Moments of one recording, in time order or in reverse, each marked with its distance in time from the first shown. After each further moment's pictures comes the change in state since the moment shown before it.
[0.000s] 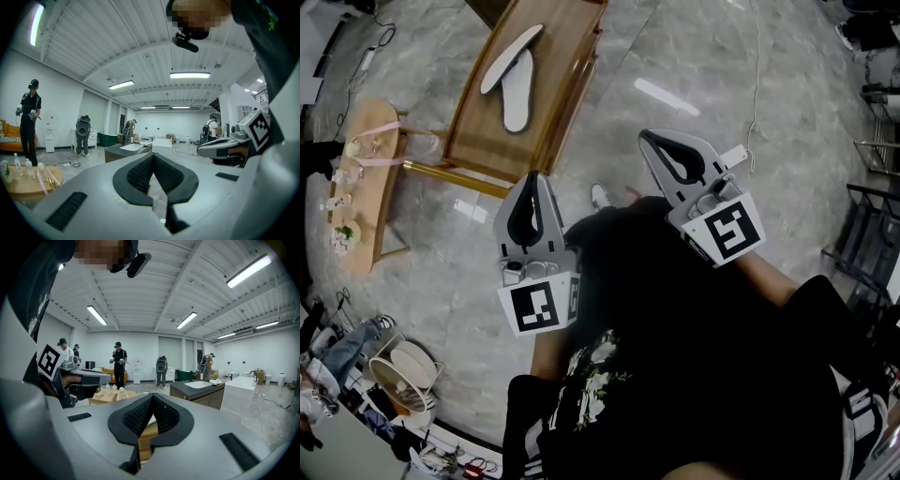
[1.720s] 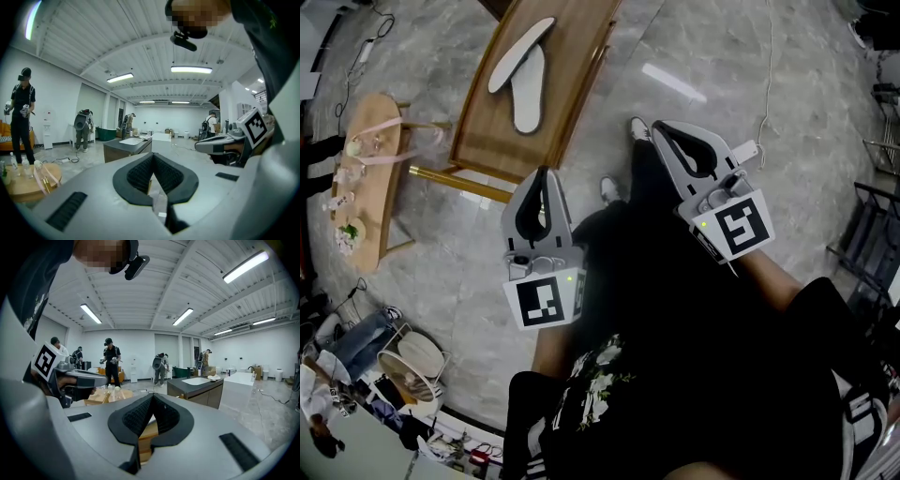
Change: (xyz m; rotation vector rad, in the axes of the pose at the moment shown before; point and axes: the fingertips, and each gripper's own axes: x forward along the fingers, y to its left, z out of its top) left arm 0.041 0.021 -0.017 -0.009 0.073 -0.027; right arm 0.040 -0.031 -0.010 0.016 0.014 -0.028
